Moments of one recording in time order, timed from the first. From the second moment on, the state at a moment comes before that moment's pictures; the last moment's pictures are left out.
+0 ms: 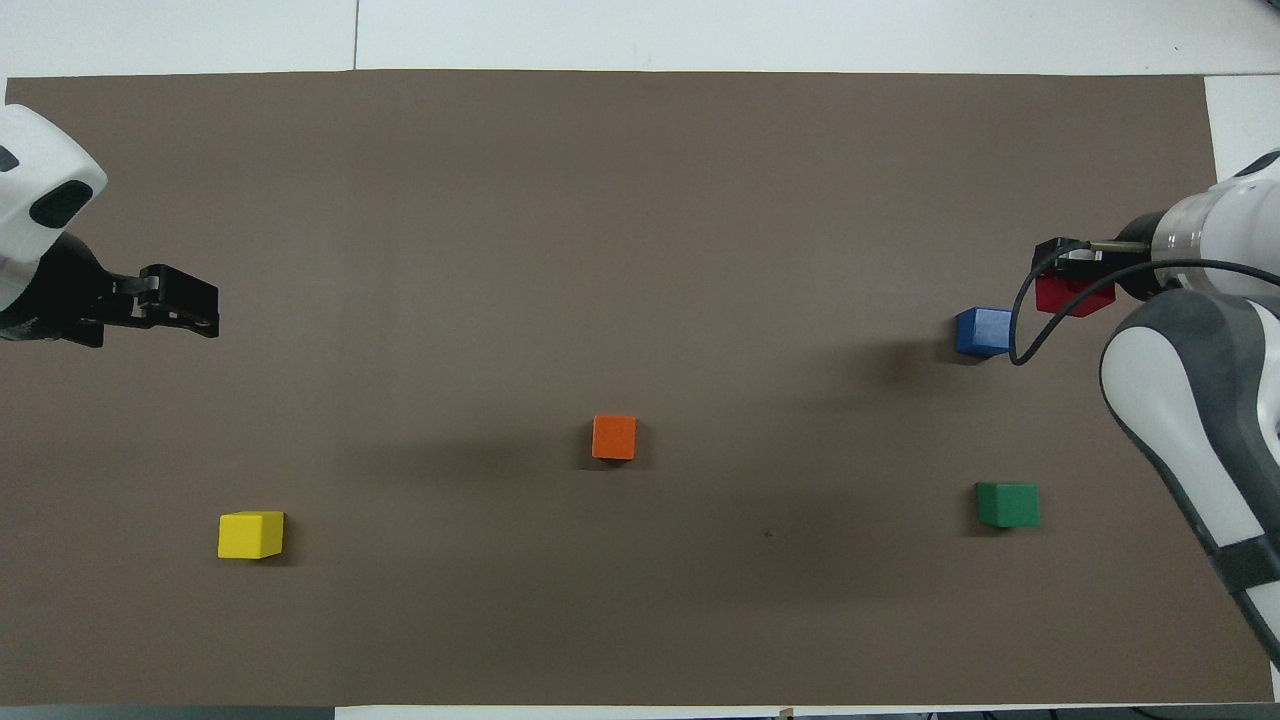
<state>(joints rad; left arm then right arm) 0.05 0.02 -0.17 -1.60 0.03 1.55 -0.13 -0.11 0.06 0.06 -1.96 0.01 2.18 0.08</state>
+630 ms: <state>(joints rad) 0.06 0.01 -0.17 -1.60 0.02 1.58 -0.13 -0.11 0.11 0.06 -2.04 -0.02 2.34 0.12</state>
